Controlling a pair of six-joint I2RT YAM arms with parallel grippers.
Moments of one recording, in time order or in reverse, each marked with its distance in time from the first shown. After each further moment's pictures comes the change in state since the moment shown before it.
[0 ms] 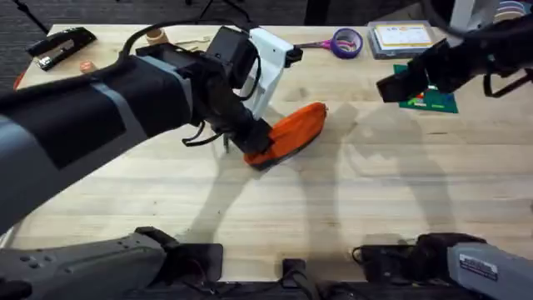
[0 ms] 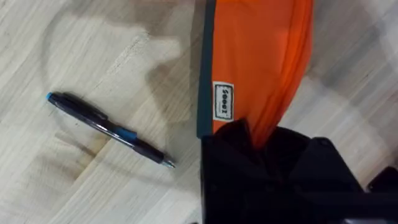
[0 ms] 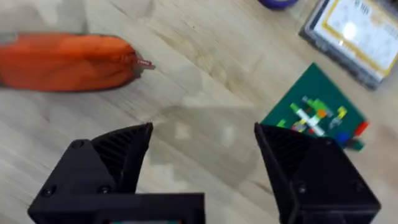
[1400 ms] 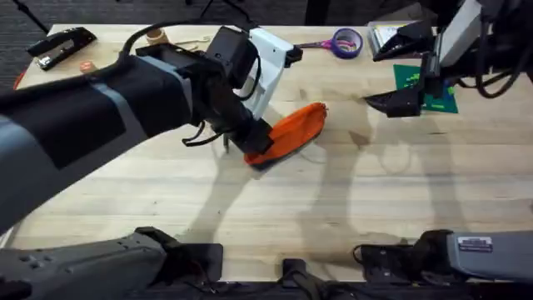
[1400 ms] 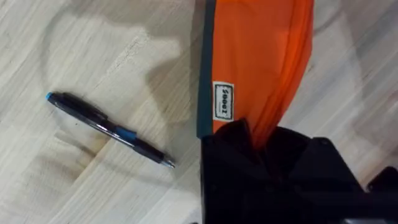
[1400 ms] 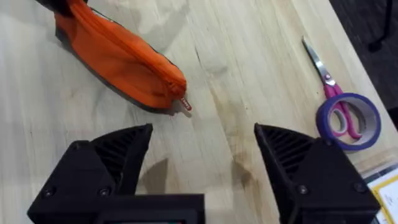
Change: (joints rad) left arm 0.000 0.000 0.000 0.000 0.000 0.000; right arm -0.205 0.287 0.005 -0.003 -0.662 -0.850
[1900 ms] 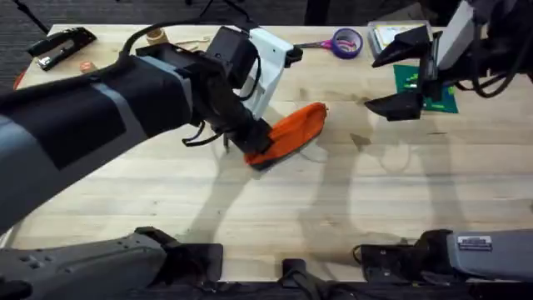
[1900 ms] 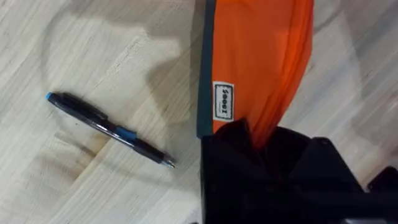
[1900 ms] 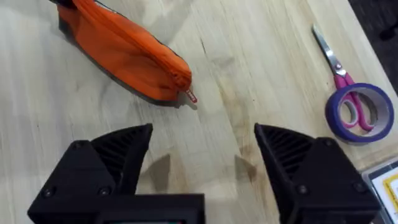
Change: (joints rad) left arm 0.000 0.000 0.000 0.000 0.000 0.000; right arm 0.000 0.016 0.000 -0.030 0.026 -0.004
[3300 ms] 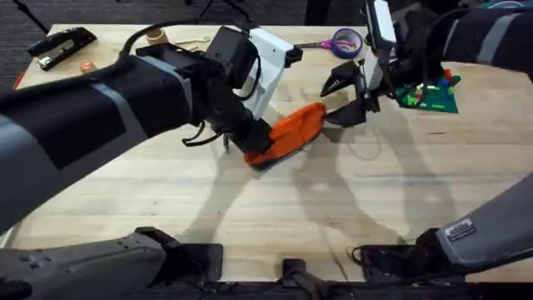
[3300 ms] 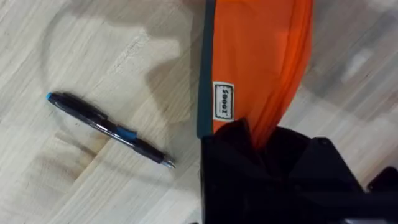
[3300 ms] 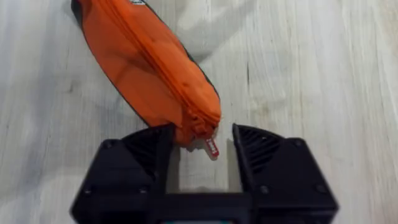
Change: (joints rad) left arm 0.000 0.000 0.000 0.000 0.000 0.000; right arm 0.231 0.295 0.000 0.175 0.008 -0.108
